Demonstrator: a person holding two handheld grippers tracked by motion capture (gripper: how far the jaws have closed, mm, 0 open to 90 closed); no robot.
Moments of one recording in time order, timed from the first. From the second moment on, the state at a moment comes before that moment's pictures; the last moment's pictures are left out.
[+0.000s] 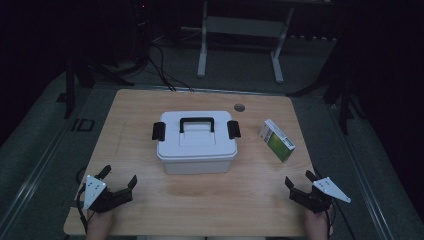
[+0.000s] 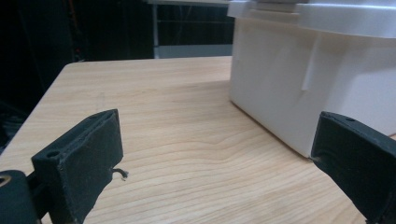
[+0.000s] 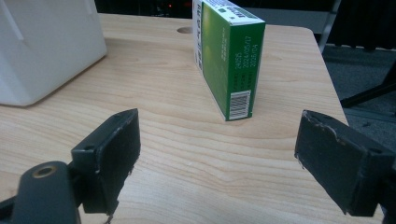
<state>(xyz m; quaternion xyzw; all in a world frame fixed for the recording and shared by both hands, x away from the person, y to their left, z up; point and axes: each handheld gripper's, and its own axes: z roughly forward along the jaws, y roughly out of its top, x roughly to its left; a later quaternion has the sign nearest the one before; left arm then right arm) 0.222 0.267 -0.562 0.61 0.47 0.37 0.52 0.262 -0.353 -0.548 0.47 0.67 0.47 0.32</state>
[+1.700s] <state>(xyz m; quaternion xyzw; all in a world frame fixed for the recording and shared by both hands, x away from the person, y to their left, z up) 0.292 0.232 -0.544 0.69 0.48 0.24 0.48 0.332 -0.238 -0.535 0.35 0.77 0.47 0.23</state>
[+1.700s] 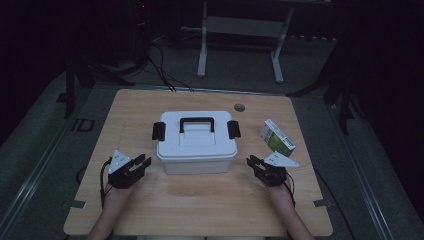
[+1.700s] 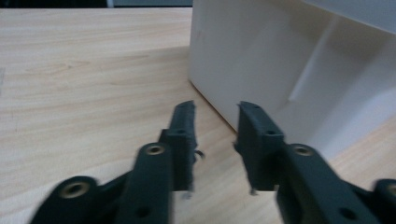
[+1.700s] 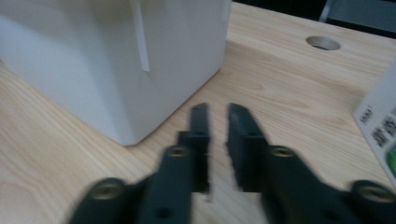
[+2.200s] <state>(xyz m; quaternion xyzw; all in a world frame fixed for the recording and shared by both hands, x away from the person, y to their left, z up) 0.316 0.213 -0.541 0.71 0.46 0.20 0.49 0.358 -0.200 -0.528 0.34 0.77 0.49 0.20</state>
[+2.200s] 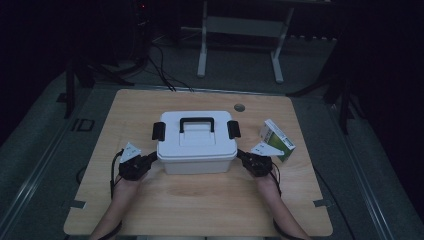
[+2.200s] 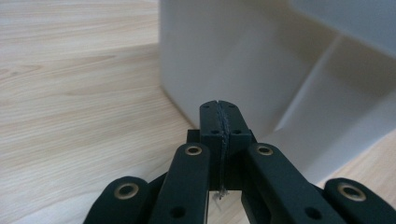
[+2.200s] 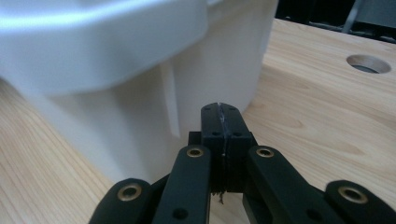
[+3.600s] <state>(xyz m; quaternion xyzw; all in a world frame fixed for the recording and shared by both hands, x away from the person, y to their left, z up) 0.292 0.165 -0.536 0.76 0.41 0.18 0.48 0.316 -0.228 -0.529 0.36 0.77 0.49 0.21</state>
